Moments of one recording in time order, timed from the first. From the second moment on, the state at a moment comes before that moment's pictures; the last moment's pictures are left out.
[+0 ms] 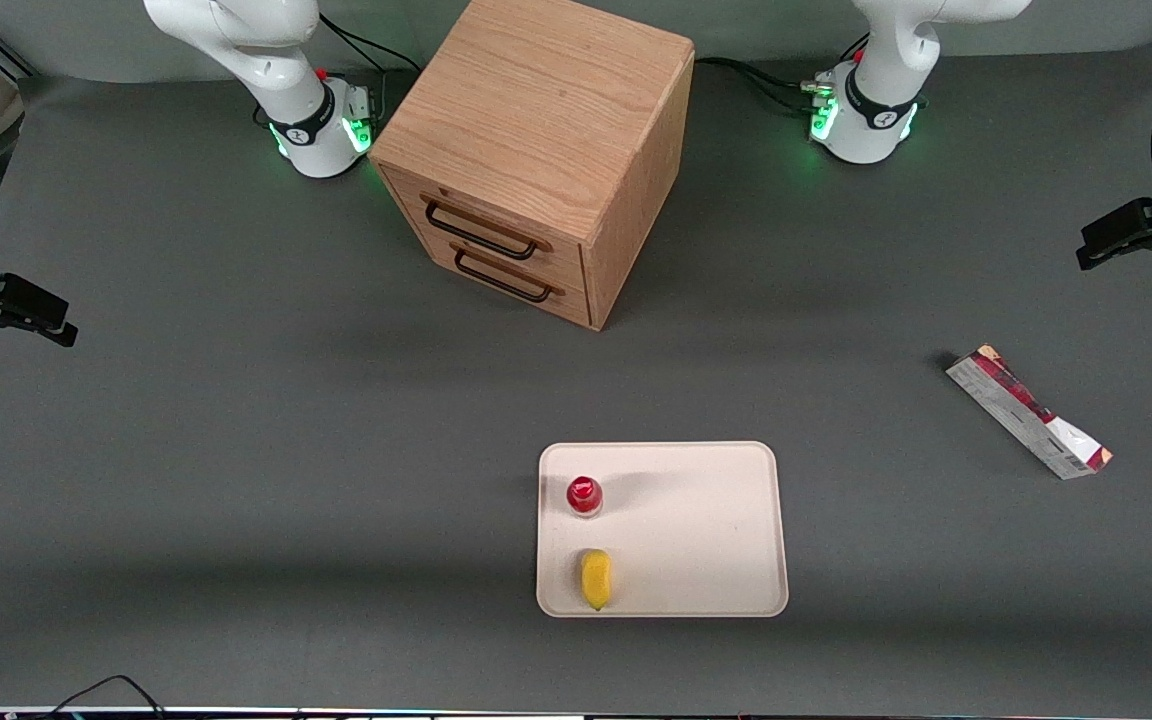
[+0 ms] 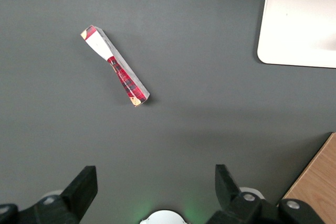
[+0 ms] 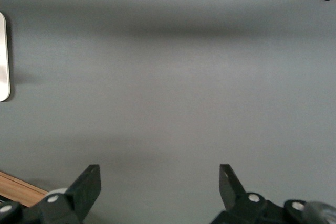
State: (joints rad) arm -0.16 0.04 0.17 -1.44 0.02 1.39 -0.07
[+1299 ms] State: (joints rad) arm -0.09 0.36 0.35 -1.59 -0.04 1.87 -0.07
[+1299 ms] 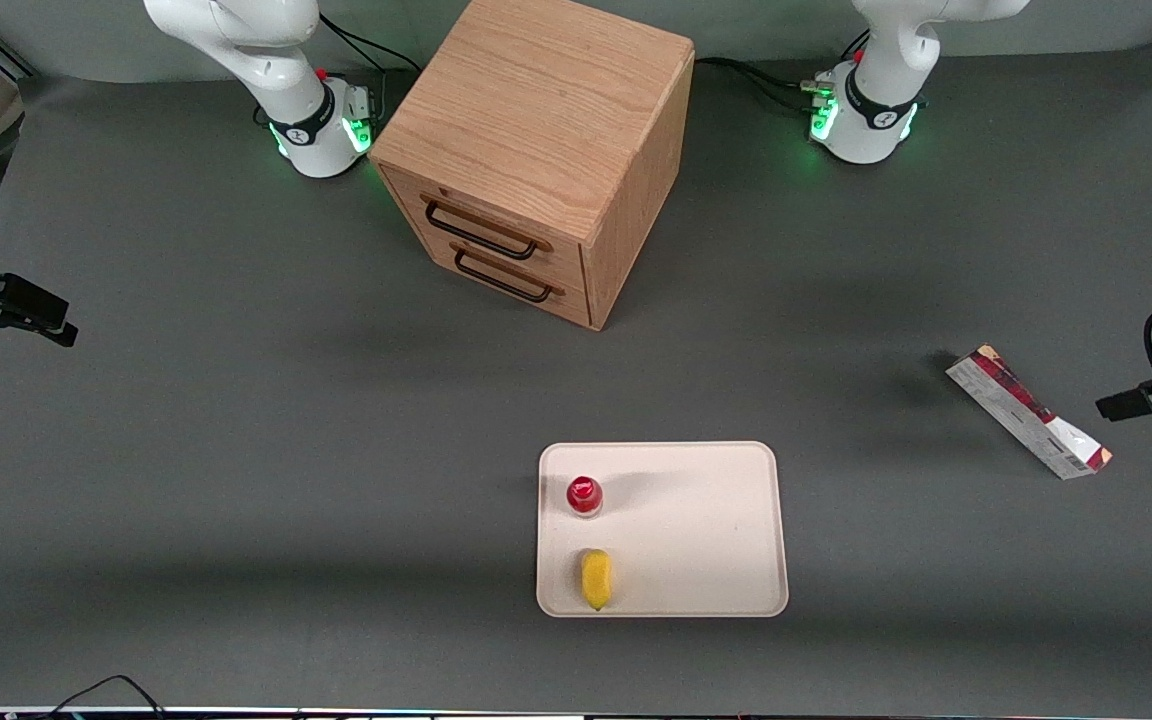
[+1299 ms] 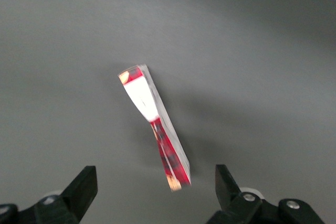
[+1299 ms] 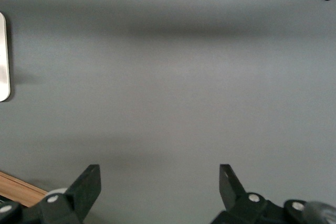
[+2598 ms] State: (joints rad) arm -0.09 0.52 0.35 -2.01 -0.19 2.54 -0.22
